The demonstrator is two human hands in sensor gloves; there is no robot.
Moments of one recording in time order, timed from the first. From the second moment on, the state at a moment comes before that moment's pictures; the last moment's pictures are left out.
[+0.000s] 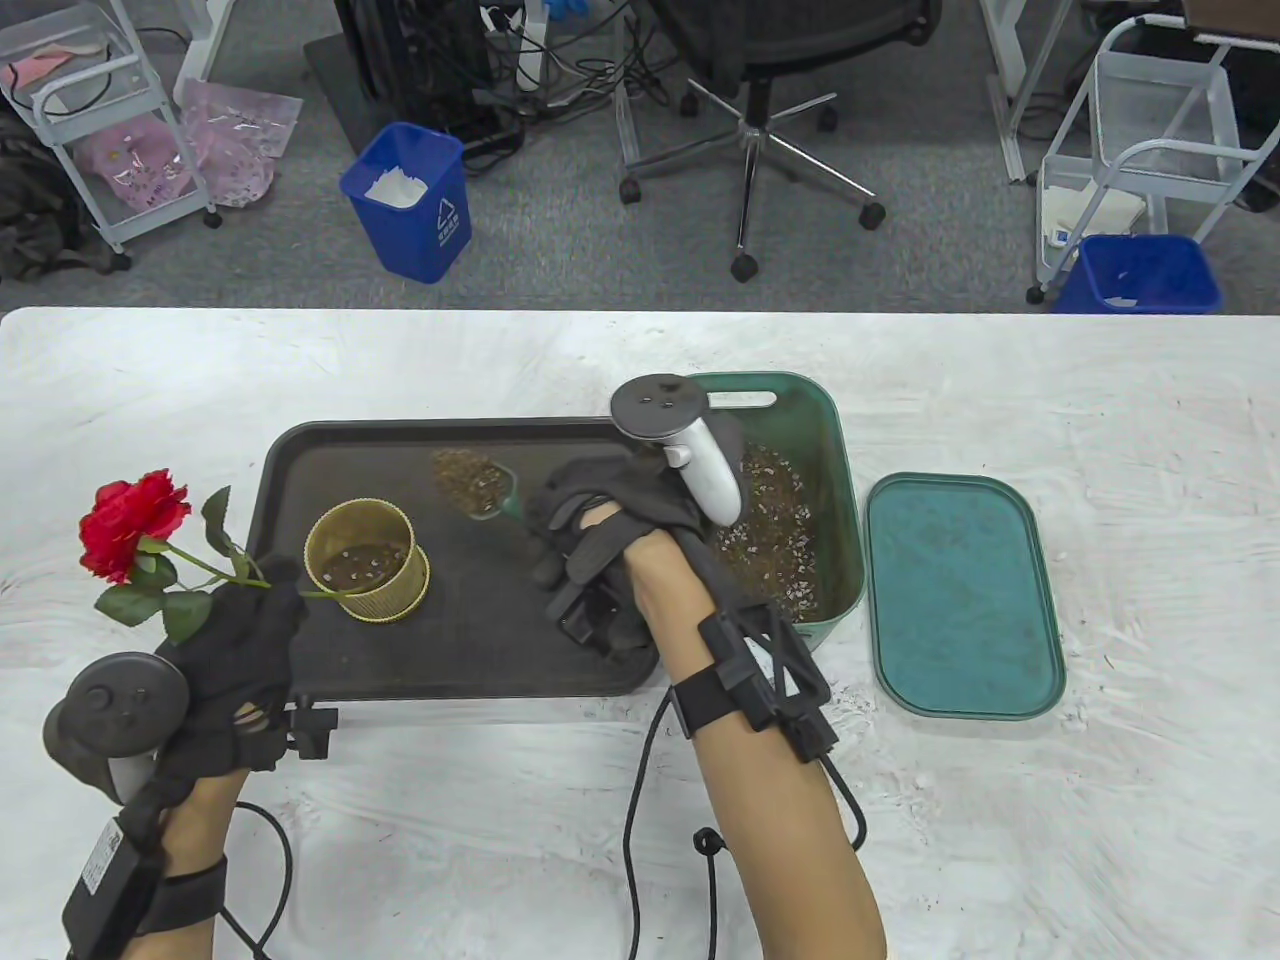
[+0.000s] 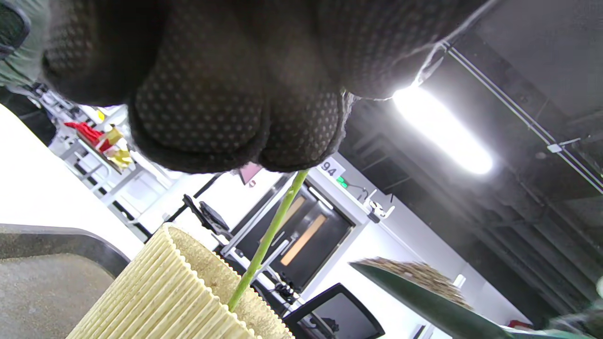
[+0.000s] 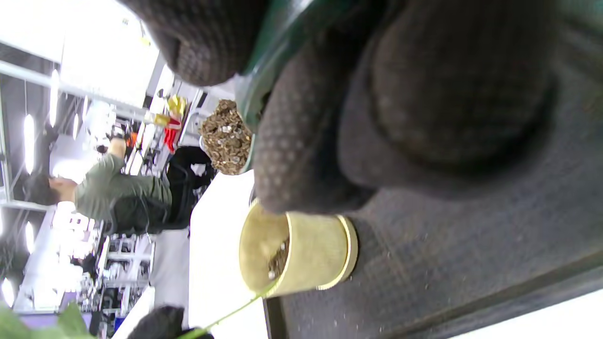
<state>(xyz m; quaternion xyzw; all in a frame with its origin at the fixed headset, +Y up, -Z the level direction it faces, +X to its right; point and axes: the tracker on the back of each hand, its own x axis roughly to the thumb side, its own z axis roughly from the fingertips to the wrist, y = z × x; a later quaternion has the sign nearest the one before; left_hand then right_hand) -0.369 -0.664 -0.205 0.25 0.02 0.36 0.90 -0.046 -0.616 -0.338 0.02 0.34 0.82 0.47</state>
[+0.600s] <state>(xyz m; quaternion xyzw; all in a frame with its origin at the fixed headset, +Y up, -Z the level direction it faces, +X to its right) -0.367 -0.665 -0.205 0.25 0.02 0.36 0.90 -0.148 -0.624 -0.311 0.10 0.21 0.95 0.22</state>
